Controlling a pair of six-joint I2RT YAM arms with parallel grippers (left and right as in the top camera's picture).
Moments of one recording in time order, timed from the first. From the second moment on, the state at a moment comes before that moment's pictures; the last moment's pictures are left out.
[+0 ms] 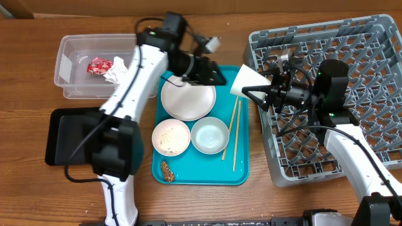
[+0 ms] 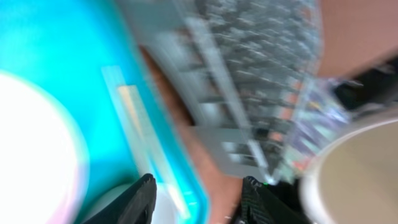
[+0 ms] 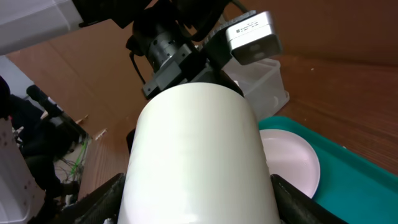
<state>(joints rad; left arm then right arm) -0.27 2.11 1.92 -1.14 0.88 0.02 0.04 1.43 0.85 0.21 -1.14 0.15</state>
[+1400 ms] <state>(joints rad) -0.04 1.91 2.10 -1.26 -0.01 -0.16 -0.72 1.49 1.49 -1.19 -0.07 0.31</state>
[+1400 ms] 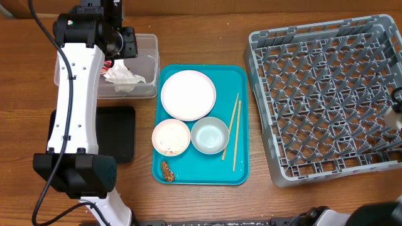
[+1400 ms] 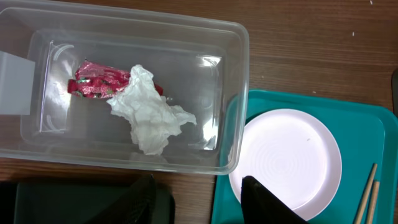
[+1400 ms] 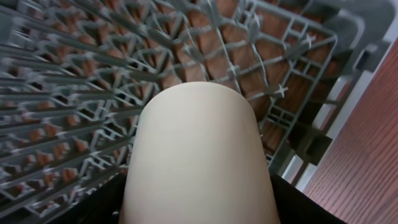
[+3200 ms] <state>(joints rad) -0.04 1.91 2.10 -1.30 0.00 -0.16 -0.07 1.59 1.56 -1.15 -0.42 0.13</state>
